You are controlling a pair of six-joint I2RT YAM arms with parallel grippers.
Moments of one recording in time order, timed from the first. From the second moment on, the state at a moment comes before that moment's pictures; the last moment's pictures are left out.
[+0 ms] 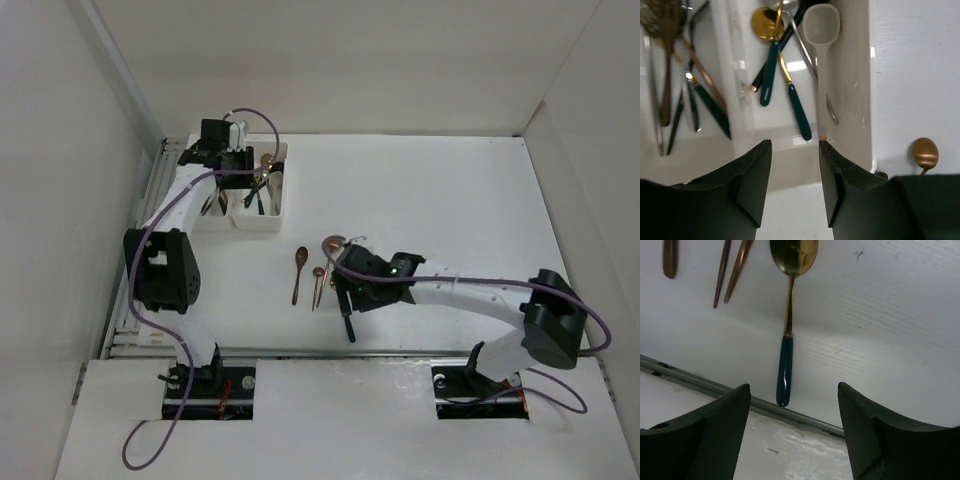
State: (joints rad) left arm -0.12 1.83 1.59 -0.63 0.14 -0.10; right arm 1.03 1.45 1.03 -0.70 0.20 0.74
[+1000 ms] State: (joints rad) left arm -0.12 1.22 1.04 -0.78 0.32 0.18; right arm 0.96 1.82 1.95 -0.83 0.50 0.66
